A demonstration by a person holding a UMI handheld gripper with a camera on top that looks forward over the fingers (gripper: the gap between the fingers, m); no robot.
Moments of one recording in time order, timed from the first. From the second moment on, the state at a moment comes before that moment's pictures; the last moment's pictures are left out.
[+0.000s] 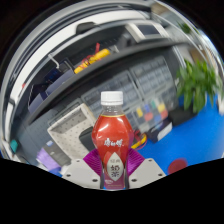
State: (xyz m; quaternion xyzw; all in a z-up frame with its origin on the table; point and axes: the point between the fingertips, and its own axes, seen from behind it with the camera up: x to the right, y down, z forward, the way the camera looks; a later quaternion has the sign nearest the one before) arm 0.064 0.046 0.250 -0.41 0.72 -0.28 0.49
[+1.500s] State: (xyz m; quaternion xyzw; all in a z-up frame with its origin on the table) arm -0.087 -0.110 0.079 -0.55 0.65 -0.39 0.34
